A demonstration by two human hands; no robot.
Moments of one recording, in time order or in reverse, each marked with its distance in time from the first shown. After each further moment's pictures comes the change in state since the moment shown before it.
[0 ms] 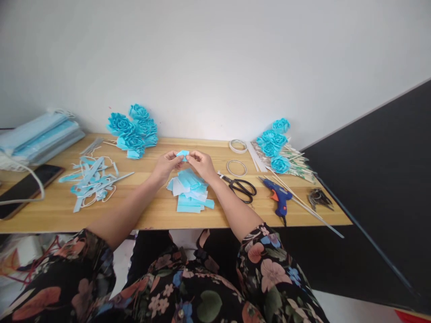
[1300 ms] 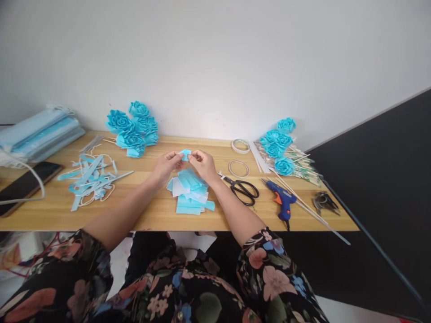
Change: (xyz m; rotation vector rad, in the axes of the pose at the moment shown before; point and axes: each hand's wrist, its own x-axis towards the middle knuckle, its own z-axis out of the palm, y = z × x) left_hand -0.004 0.000 0.002 -0.014 -0.006 -0.041; right_hand 0.000 0.001 -0.001 -0.098 0.064 -0.044
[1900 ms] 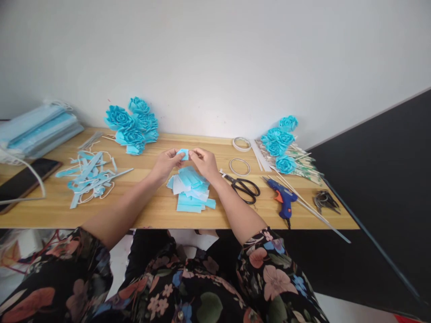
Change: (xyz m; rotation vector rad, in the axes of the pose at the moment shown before) left_hand 0.003 0.000 0.000 0.085 0.056 0.006; right_hand -0.002 -0.010 -0.003 -0.027 -0.027 -0.042
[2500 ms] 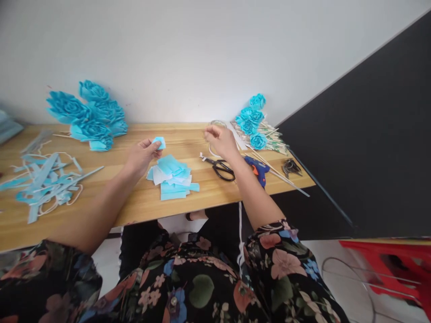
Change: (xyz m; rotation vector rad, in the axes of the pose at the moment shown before) left_hand -0.002 -0.001 0.001 -0.055 -0.040 -0.052; right_hand -0.021 -0.012 -0.113 -0.300 0.150 0.039
